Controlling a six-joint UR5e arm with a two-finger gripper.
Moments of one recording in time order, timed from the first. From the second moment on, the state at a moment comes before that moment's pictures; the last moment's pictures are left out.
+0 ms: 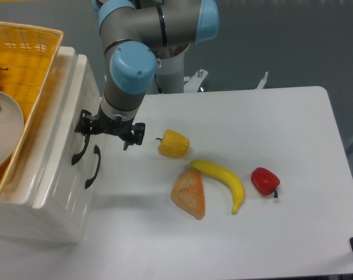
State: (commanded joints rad) arm 2.23 -1.77 -1.59 -1.42 1.23 0.28
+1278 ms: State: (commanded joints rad) arm 2.21 -1.78 -1.59 -1.43 1.23 0.29
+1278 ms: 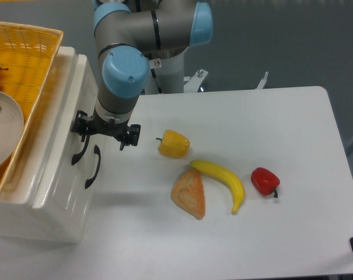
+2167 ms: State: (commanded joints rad) arm 2.21 -1.79 -1.59 -1.44 1.24 0.29
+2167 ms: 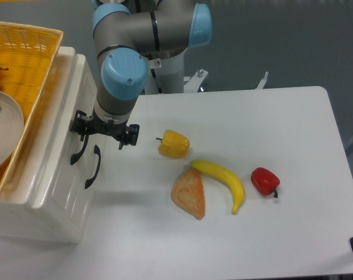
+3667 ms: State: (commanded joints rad) arm 2.22 -1.81 -1.58 -1.43 1.27 0.31
